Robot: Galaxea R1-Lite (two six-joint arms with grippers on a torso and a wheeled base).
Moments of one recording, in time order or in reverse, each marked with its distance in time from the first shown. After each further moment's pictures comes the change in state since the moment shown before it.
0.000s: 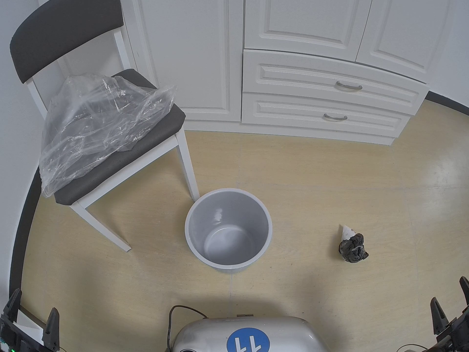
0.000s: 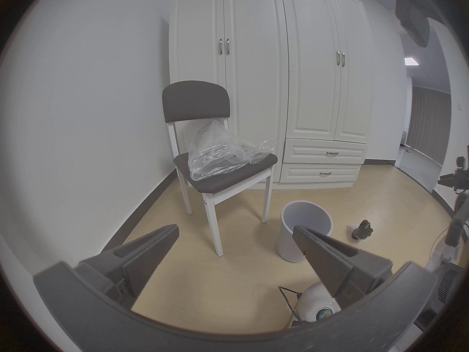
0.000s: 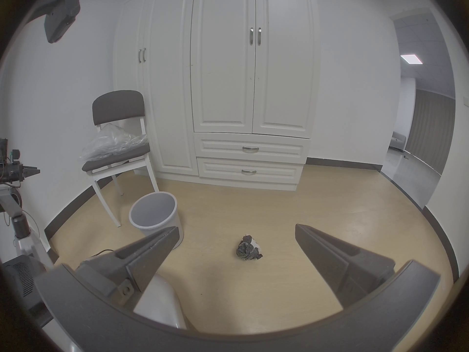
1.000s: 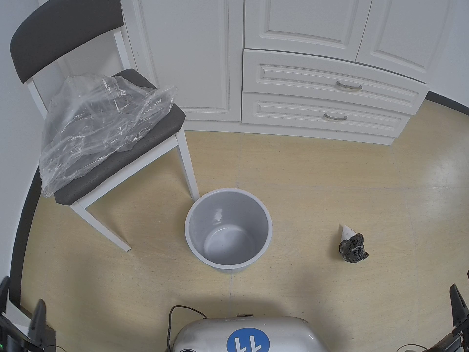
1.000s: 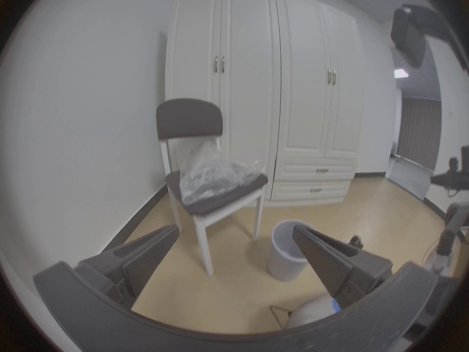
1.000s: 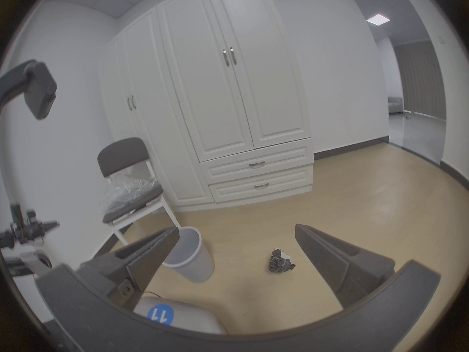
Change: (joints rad) left arm -0.014 0.014 -0.064 -0.057 -0.053 -0.015; right arm 0.002 0.000 -0.103 -0.014 0.064 0.267
